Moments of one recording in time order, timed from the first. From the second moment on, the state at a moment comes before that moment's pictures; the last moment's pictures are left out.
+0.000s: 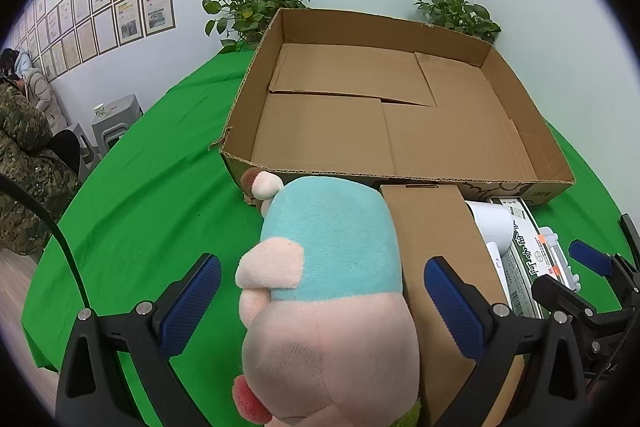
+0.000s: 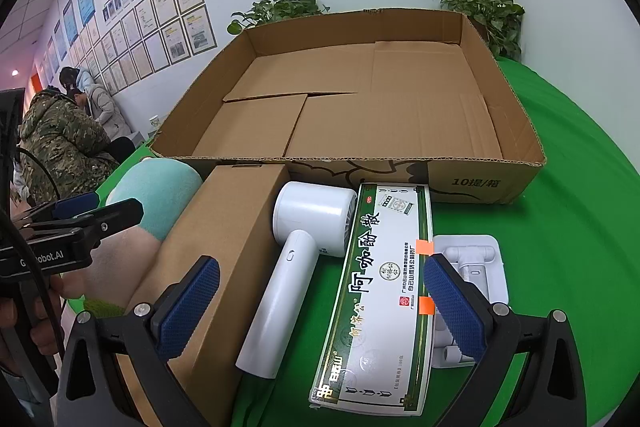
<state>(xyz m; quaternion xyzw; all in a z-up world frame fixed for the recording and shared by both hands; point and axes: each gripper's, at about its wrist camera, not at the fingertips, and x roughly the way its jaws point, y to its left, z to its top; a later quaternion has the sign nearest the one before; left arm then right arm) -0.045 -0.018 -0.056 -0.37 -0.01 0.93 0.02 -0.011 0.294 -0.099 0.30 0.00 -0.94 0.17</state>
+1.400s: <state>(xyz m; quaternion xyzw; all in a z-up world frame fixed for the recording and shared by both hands) -0.040 -0.020 -0.054 -0.36 -0.01 0.93 0.02 -0.007 0.295 -0.098 0.30 0.01 -0.94 0.17</state>
